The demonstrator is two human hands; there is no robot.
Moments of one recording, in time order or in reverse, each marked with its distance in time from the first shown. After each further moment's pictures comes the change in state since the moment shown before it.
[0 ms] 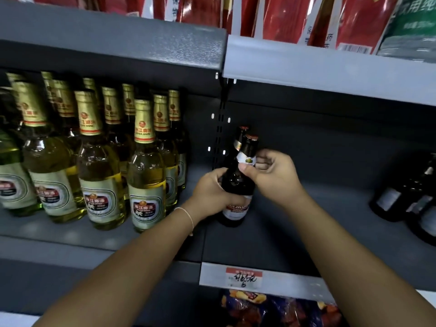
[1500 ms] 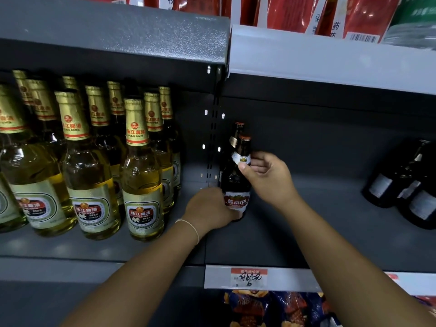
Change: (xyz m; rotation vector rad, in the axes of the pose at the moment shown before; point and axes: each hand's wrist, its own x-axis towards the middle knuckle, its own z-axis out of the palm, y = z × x) left_hand -0.015 -0.006 -0.001 0.701 -0.116 -0.010; right_hand 0.005 0.032 0.010 -0.053 0.109 0.075
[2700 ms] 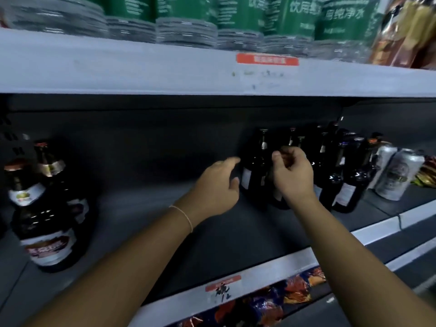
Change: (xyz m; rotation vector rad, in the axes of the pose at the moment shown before) left_hand 0.071 0.305 0.143 -0.177 -0.037 0.572; right_hand 0.001 0.093 -0.360 -0.257 0.649 0.062
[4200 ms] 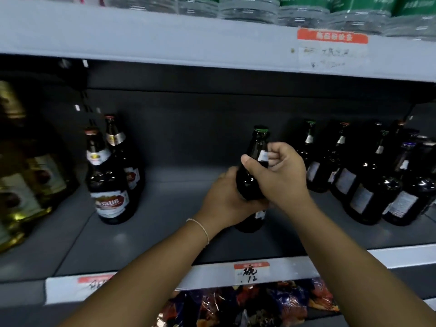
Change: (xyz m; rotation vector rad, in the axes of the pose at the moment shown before) left_hand -0.059 -0.025 0.009 -0.163 0.149 -0.360; right_hand -0.072 -0.056 0.051 0.227 -0.338 -0.042
